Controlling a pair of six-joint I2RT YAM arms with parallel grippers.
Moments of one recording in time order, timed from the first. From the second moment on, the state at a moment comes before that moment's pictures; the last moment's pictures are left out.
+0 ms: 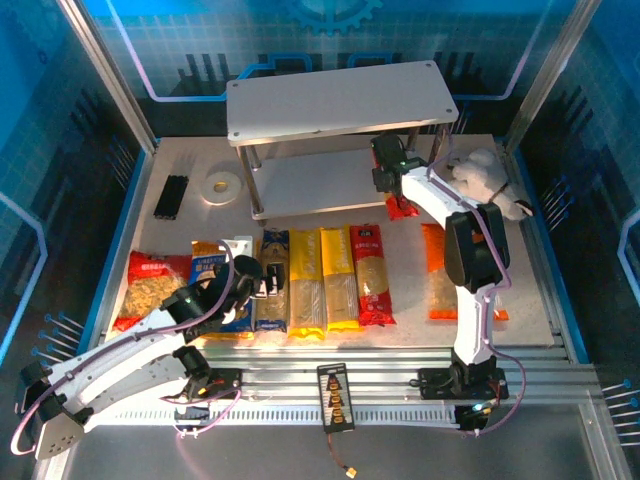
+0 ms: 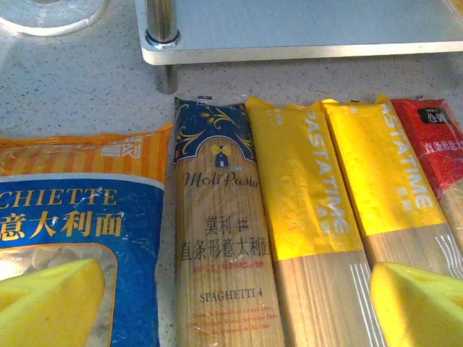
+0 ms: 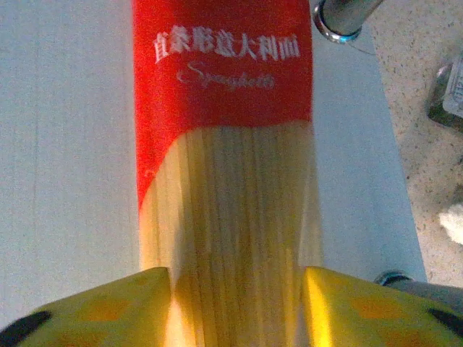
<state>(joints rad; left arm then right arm) -0.77 0.83 0.60 -0.53 -0.48 -0.64 0.33 2.07 1.68 -0.55 0.39 0.16</state>
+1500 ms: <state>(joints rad) -0.77 1.01 0.57 -0.46 -0.42 -0.67 0.62 1.38 0.89 -0.67 0.14 0.46</state>
